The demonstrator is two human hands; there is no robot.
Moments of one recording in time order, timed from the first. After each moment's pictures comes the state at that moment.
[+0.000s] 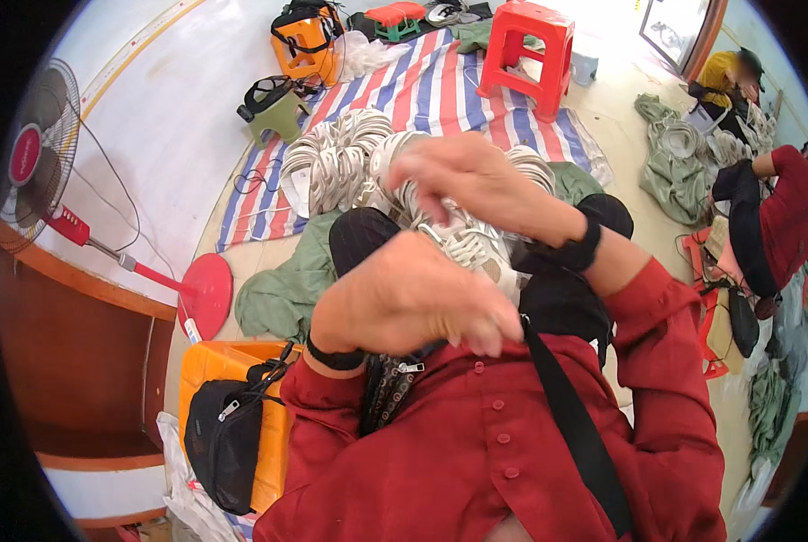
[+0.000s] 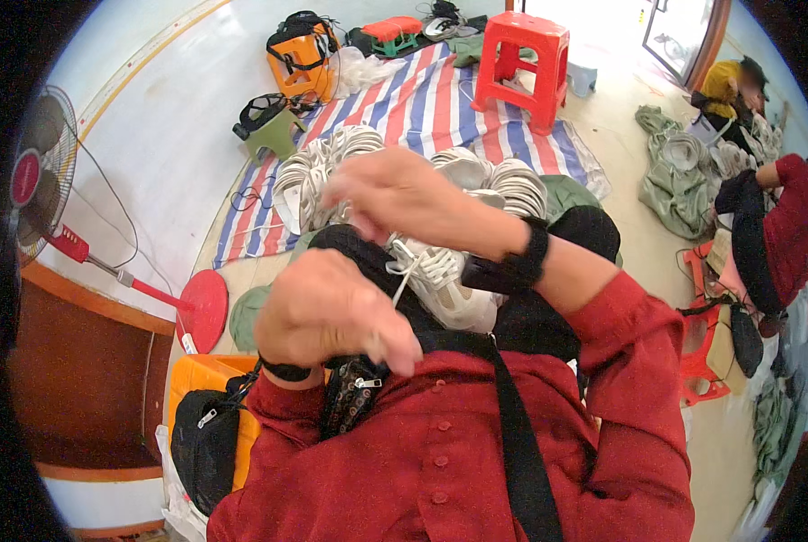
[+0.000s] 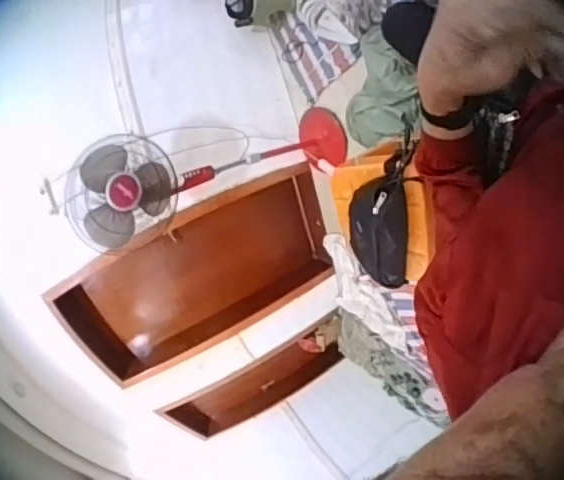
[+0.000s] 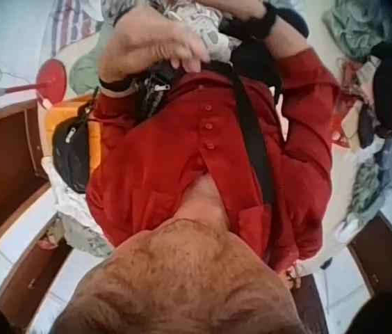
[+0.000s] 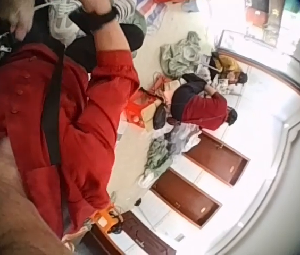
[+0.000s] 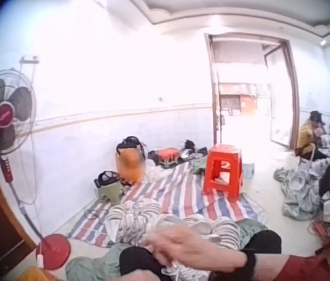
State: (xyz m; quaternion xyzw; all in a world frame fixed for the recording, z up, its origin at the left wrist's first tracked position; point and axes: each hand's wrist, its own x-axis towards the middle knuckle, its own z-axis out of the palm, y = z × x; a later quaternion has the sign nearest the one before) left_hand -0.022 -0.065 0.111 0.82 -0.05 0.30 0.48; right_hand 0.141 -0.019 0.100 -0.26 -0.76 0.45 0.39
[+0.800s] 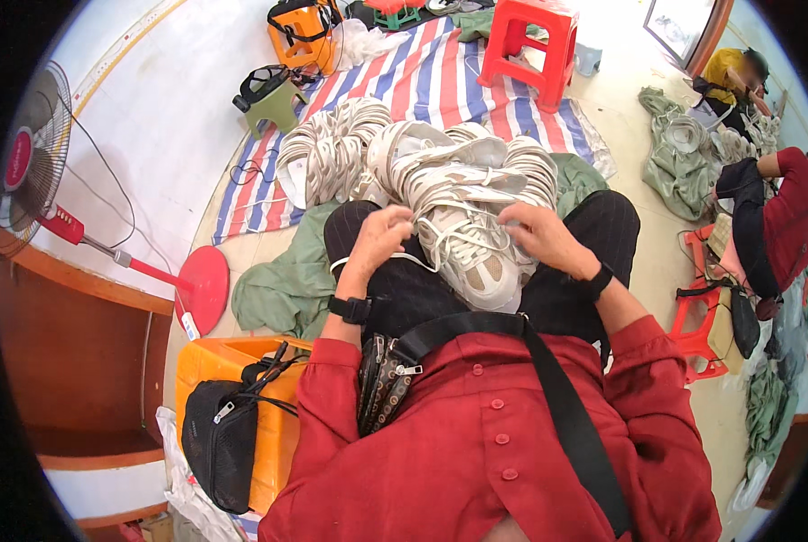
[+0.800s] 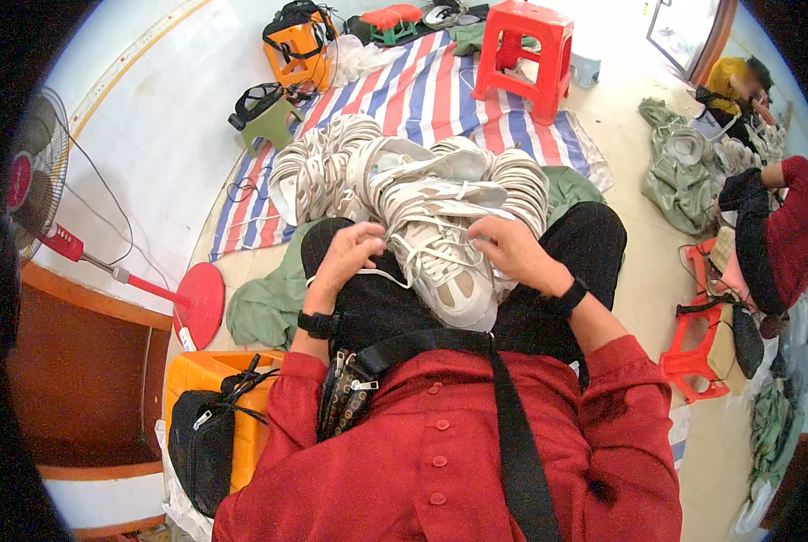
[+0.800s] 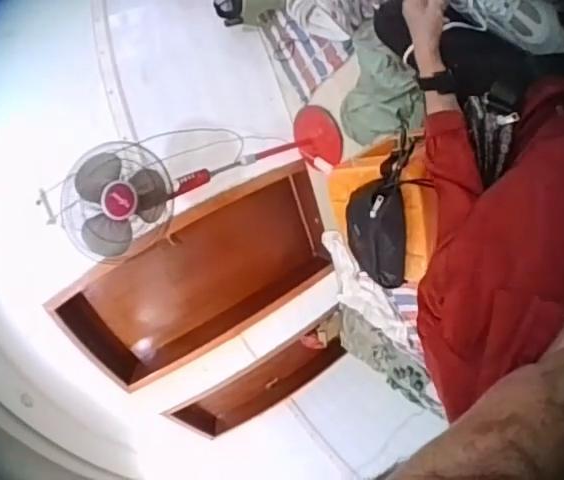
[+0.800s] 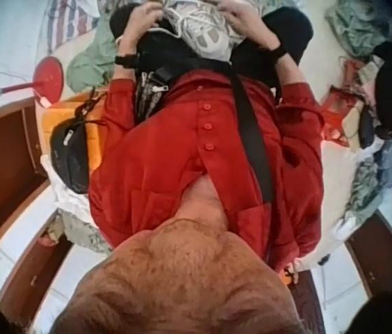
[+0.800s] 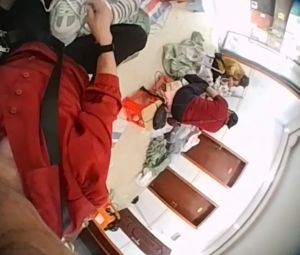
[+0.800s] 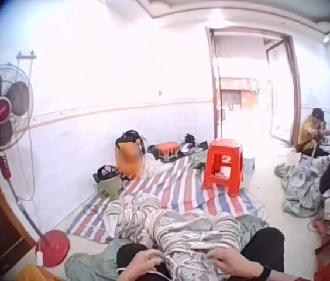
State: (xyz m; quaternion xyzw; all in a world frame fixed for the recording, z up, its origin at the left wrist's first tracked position) left_hand -0.059 0.048 -0.100 0.66 0.47 0.29 0.51; right_hand 0.244 -0.019 -0.061 -0.47 -0.78 0.26 0.32
